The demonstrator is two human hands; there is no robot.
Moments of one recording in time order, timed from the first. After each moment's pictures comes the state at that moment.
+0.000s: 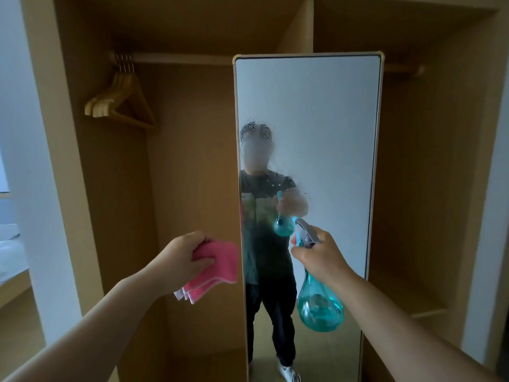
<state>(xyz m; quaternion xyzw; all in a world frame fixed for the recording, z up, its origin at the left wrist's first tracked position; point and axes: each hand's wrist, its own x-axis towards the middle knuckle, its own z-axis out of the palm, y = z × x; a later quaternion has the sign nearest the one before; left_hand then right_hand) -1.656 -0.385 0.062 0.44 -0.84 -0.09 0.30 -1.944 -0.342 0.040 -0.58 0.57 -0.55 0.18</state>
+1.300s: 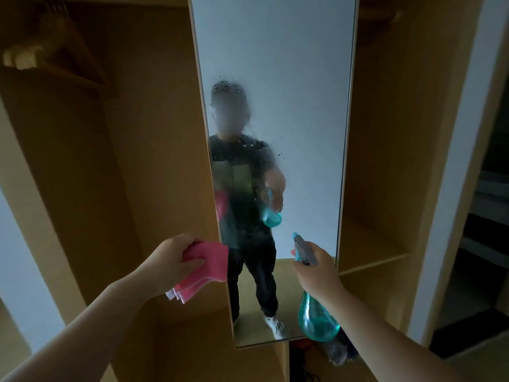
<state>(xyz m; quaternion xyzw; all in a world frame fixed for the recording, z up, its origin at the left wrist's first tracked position) -1.676 -0.390 -0.003 0.45 -0.86 -0.12 0.23 -1.965 -0.309 -0.073 -0.50 0.64 -0.54 0.21</state>
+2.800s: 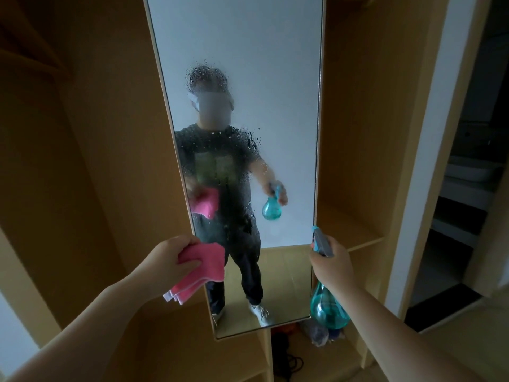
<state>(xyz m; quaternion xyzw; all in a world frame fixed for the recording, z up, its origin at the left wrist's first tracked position) -1.724 -0.385 -0.027 0.42 -0.87 -0.13 0.22 -2.047 -0.293 -0.106 -0.41 0.68 -0.58 0.17</state>
